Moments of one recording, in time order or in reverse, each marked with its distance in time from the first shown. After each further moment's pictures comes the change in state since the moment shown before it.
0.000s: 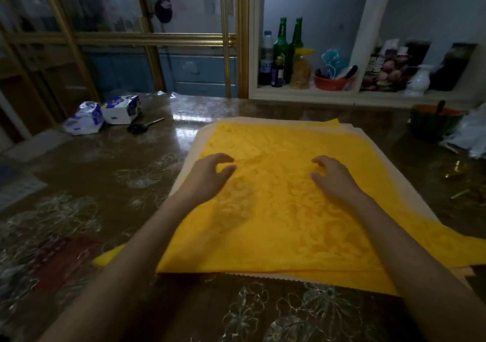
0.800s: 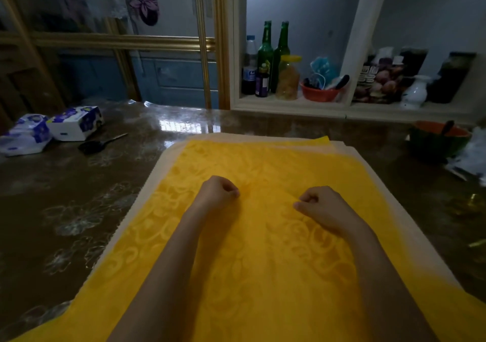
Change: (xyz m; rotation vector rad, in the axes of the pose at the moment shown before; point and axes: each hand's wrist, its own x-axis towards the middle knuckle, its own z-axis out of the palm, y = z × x) left_hand 0.123 0.004 0.093 -0.178 -0.213 -0.243; right_hand 0.059 0.033 -0.005 0.170 -0.145 0.014
